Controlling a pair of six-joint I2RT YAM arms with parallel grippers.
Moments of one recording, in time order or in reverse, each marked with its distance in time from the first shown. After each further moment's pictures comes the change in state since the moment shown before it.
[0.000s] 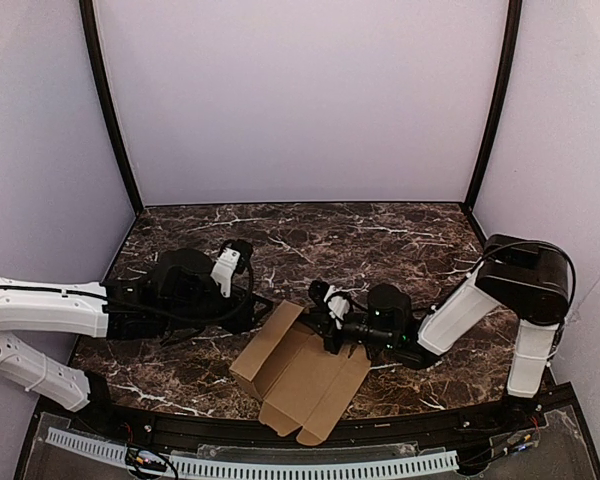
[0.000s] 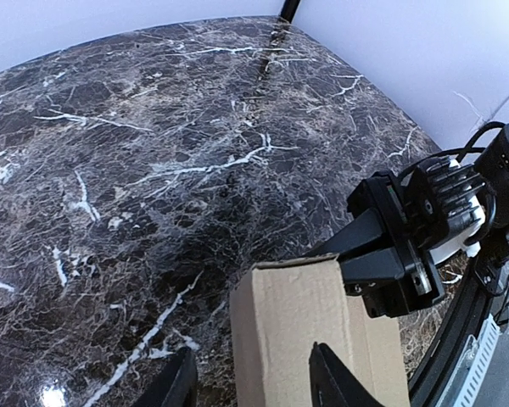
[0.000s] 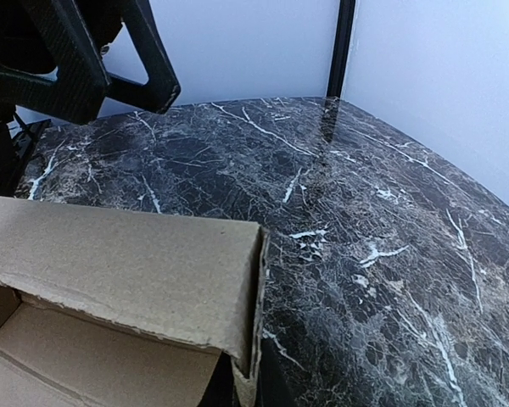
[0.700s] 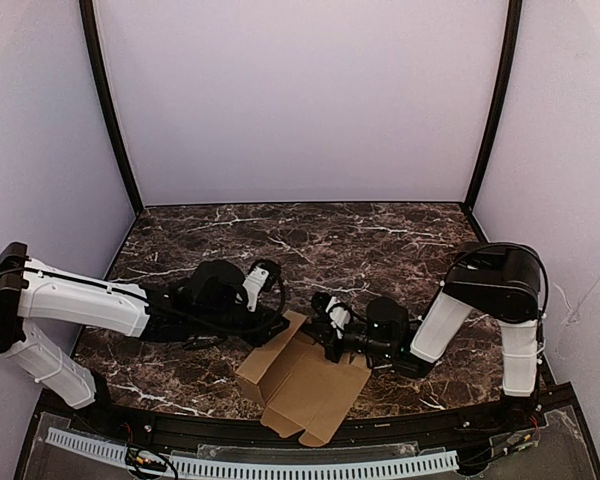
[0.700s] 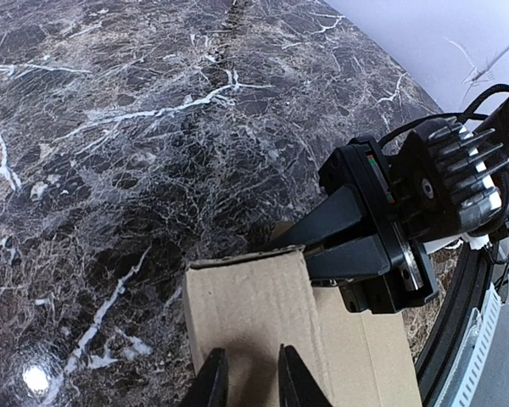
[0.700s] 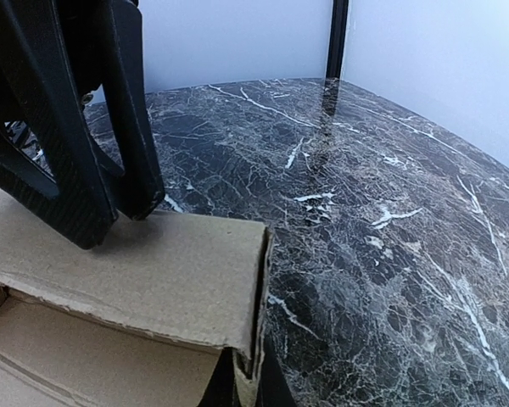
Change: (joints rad) left arm 0.008 0.251 0.028 0.117 0.189 -0.010; right arm -0.001 0.166 -0.021 0.177 -0.004 0.034
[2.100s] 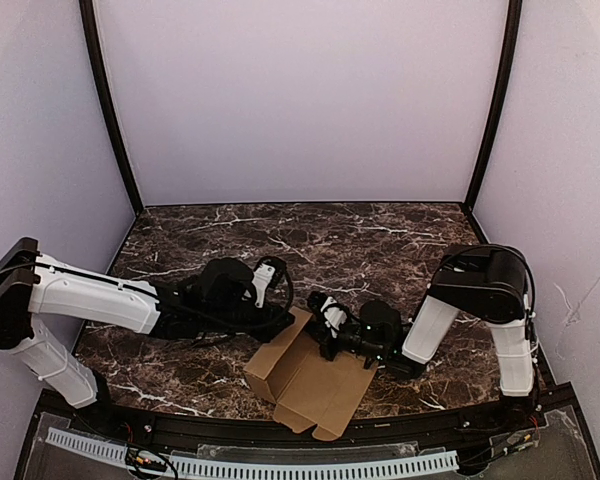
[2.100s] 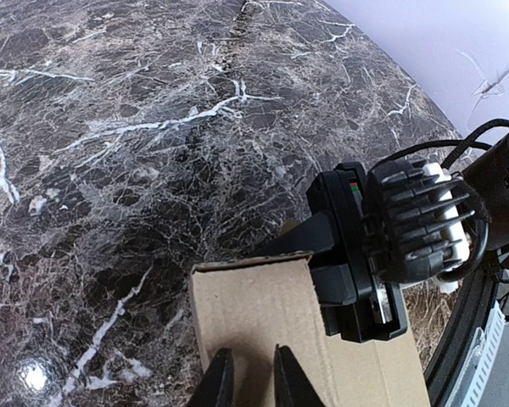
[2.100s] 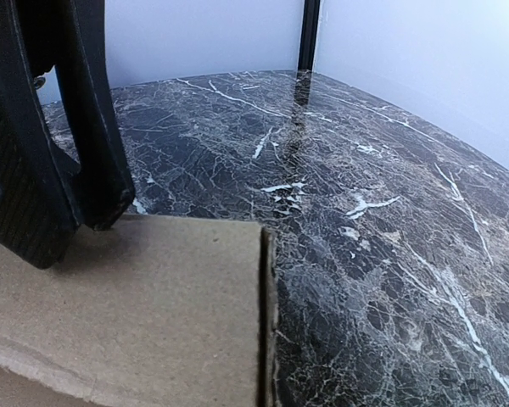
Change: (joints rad) left arm 0.002 0.068 0.047 0.022 -0.034 -0.019; right arm 0.002 0.083 0.049 0.034 0.090 -0.008
